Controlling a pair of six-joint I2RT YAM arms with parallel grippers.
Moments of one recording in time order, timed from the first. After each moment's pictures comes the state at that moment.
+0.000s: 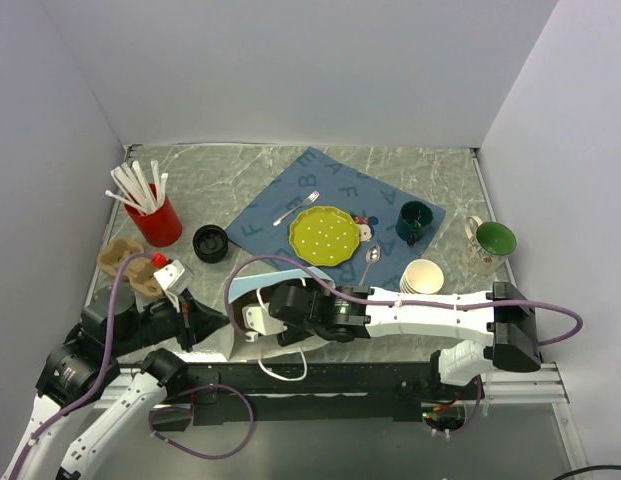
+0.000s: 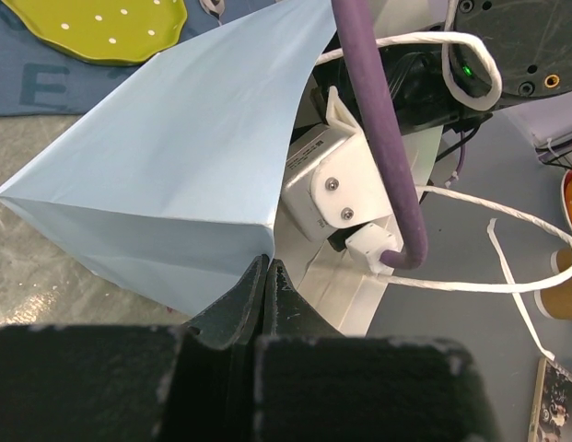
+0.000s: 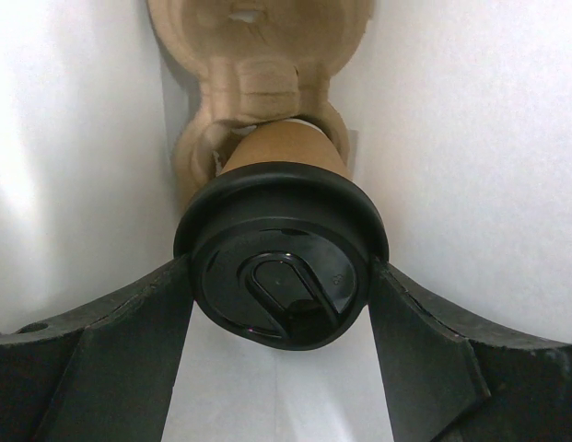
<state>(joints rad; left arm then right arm) -0.54 0.30 0.85 -0.90 0.47 -0.29 1.35 1.46 1.14 -0.64 0.37 -0.64</state>
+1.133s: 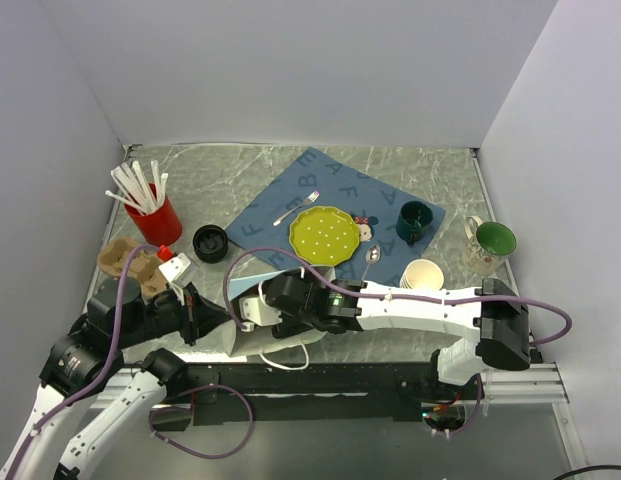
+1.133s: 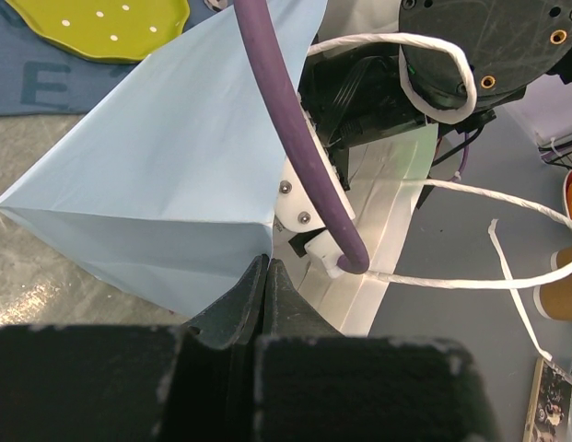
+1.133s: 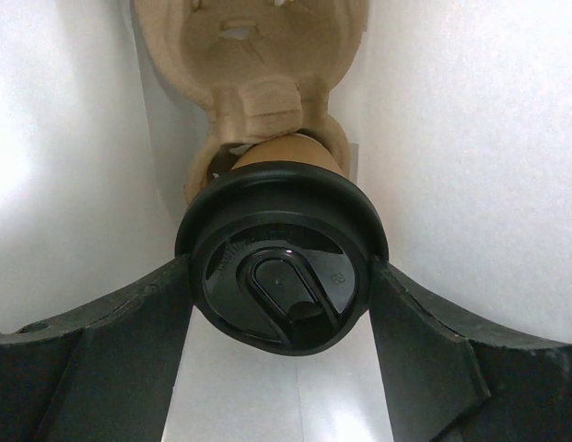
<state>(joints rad) -0.54 0.37 0.87 -0.89 0.47 -0.28 1.29 1.51 1.14 -0.57 0.31 -0.64</state>
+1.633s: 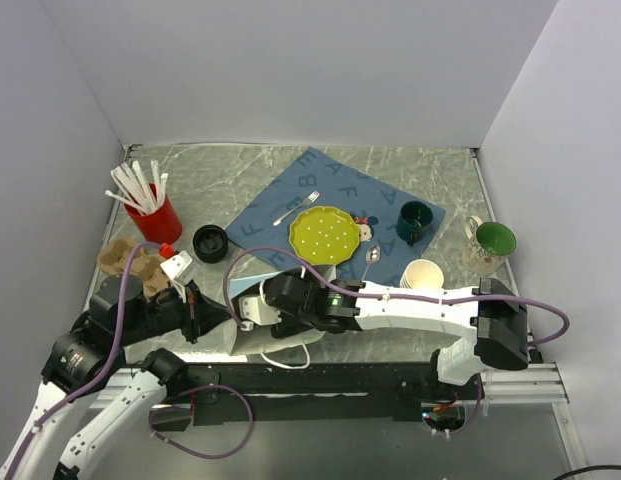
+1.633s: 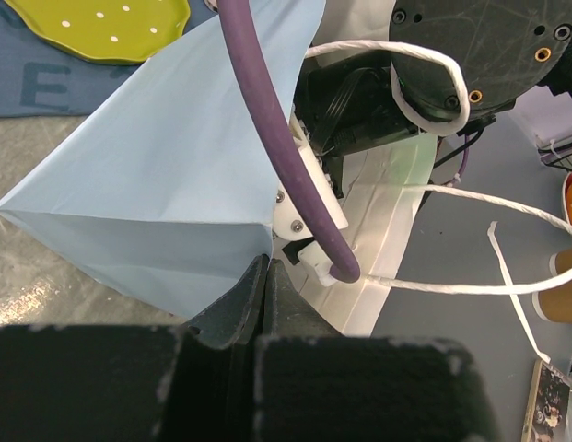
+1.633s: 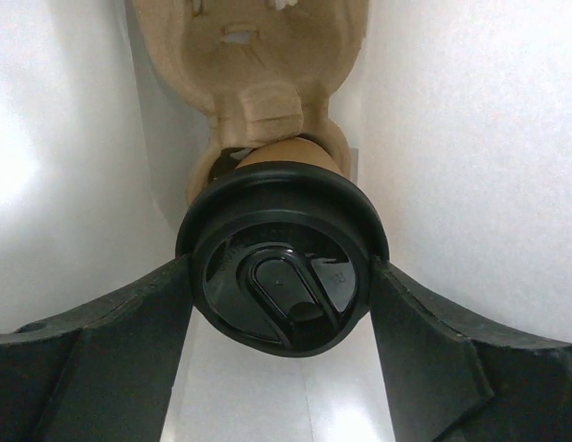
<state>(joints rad) -0.54 0.38 0.88 -0.87 0.47 -0.29 1.29 1.52 1.13 -0.54 0.29 -0.64</state>
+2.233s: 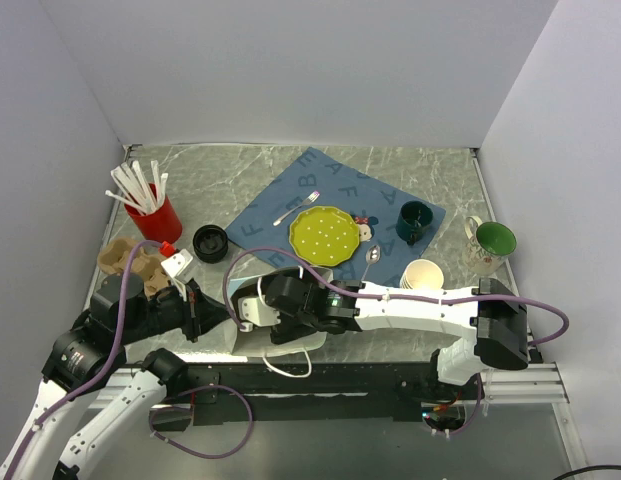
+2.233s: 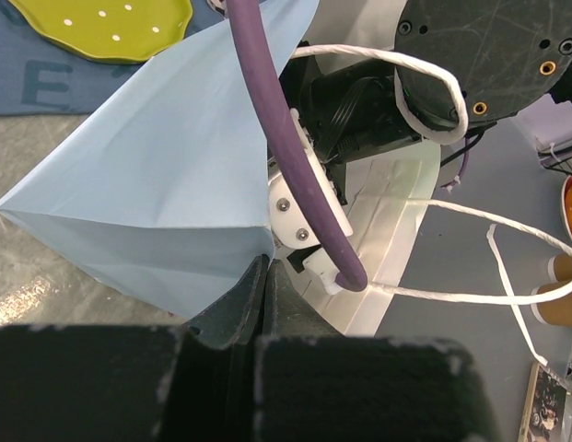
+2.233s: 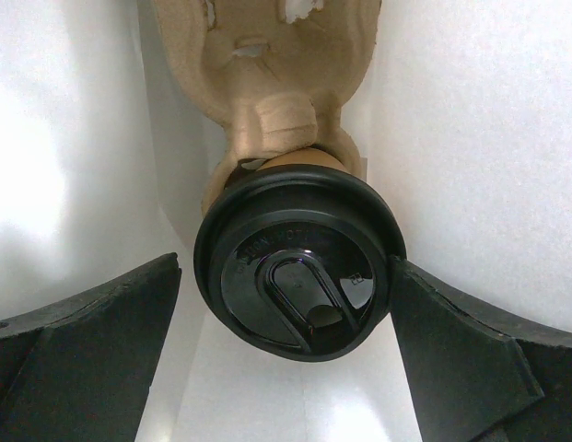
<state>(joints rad) -0.54 0.39 0.88 -0.87 0.47 -0.29 1.29 1.52 1.13 -0.54 0.28 -0.62</state>
